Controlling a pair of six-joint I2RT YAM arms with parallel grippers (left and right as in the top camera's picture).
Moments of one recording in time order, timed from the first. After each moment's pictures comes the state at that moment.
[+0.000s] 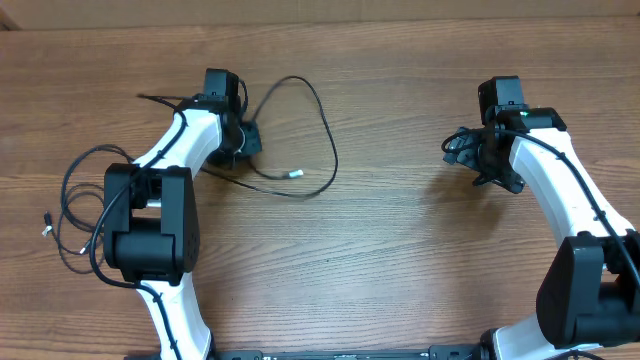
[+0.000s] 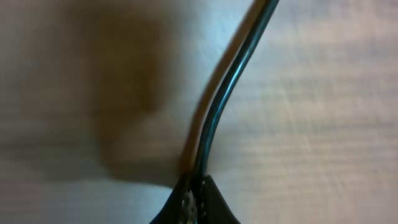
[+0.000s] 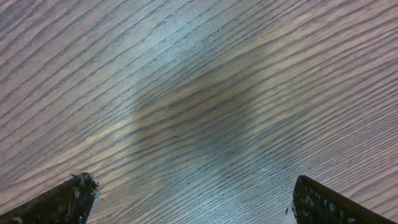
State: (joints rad) left arm -0.10 2.09 1.43 -0.72 0.14 -0.31; right arm 0.04 1.71 1.27 -0.93 0.14 0.54
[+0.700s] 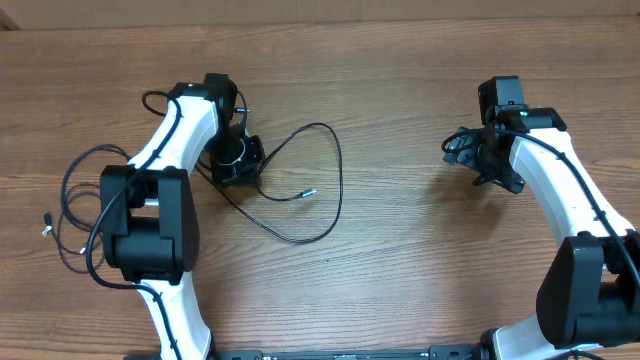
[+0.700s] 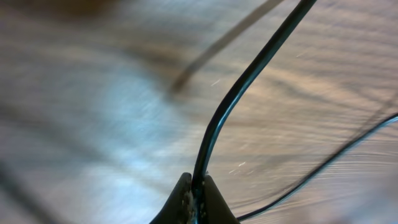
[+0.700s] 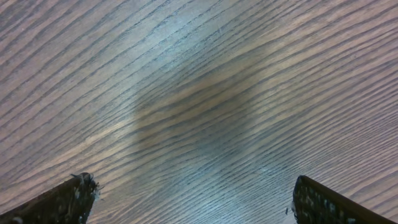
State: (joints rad) left arm -0.10 2.09 1.56 -1.19 0.31 -0.37; right arm 0.04 1.71 1.27 -0.93 0.14 0.54
